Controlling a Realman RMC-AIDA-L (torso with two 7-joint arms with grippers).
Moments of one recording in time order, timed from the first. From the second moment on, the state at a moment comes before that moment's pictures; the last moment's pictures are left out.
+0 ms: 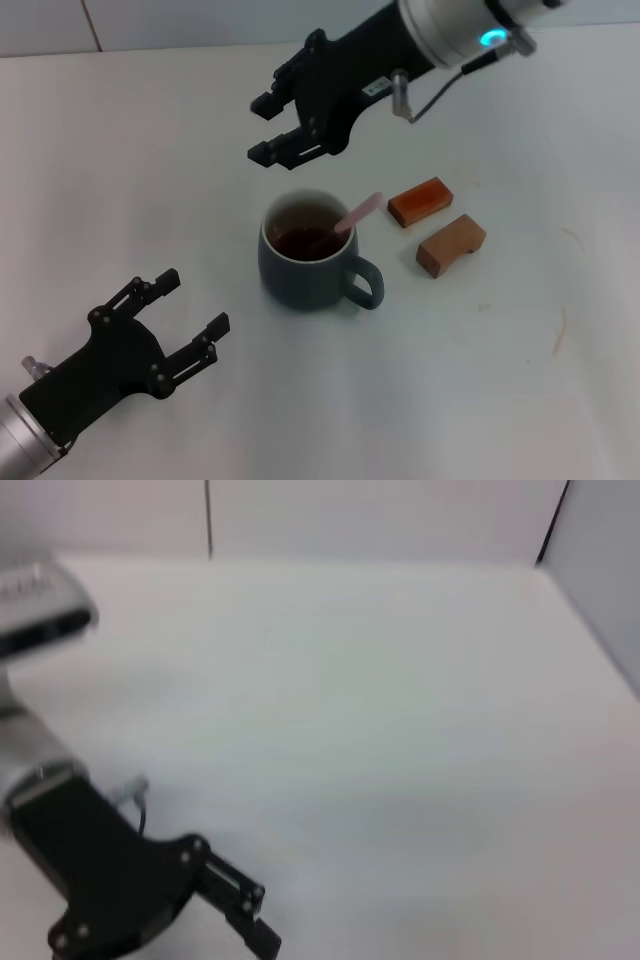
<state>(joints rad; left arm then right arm) -0.30 -2.07 0.12 0.01 2.15 1.50 -0.44 0.91 2.08 -1.21 -1.08 -2.17 -1.47 1.87</state>
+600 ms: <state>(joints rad) -0.30 -2.06 0.12 0.01 2.15 1.51 -0.44 0.53 2.08 -1.03 -0.83 -1.62 -1.45 1.25</state>
